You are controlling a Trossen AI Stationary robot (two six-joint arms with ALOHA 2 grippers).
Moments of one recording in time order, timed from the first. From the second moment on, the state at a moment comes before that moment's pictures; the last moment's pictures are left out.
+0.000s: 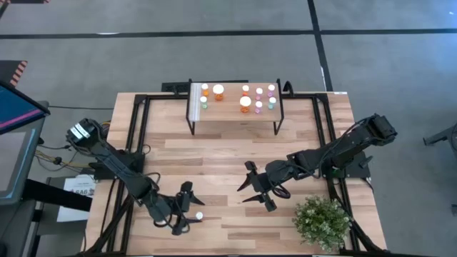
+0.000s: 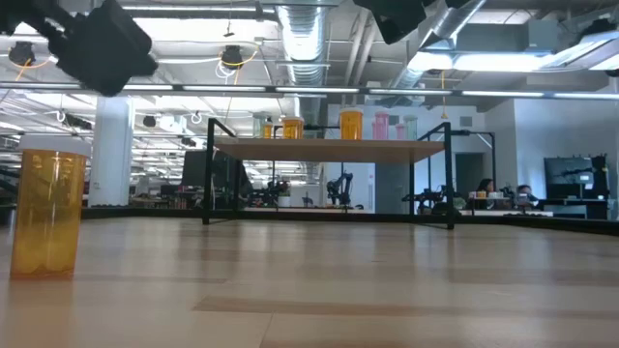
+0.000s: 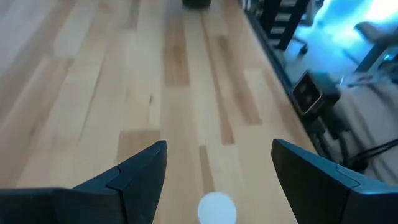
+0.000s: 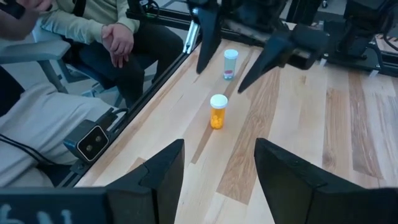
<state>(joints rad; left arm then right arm) -0.75 1.49 0.67 0.25 -0.48 -0.43 0.34 1.48 0.93 0.13 -0.08 -0.02</state>
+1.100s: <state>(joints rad) -0.78 1.62 0.72 0.08 -0.48 -0.65 0.34 1.48 0.93 0.14 -0.07 -0.02</state>
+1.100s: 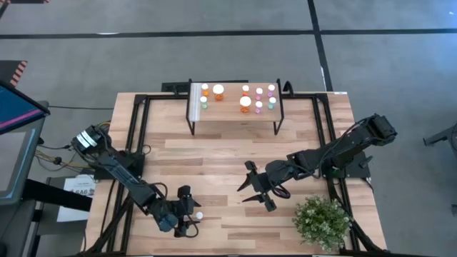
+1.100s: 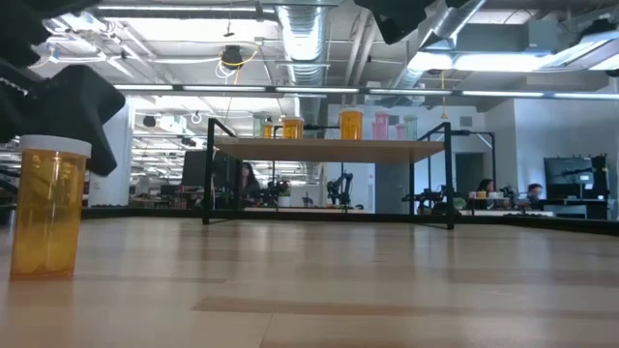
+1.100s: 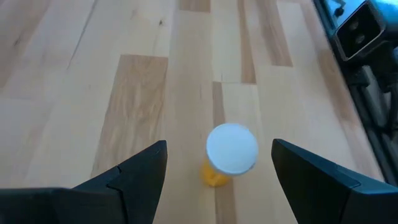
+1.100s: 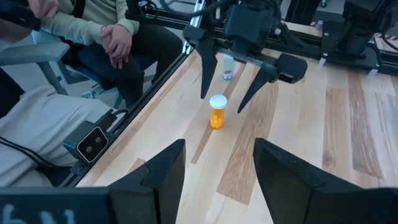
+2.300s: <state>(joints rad) -0.78 1.63 0.72 0.09 -0.49 -0.64 0.34 1.48 0.93 0.14 -0.05 -0.02</state>
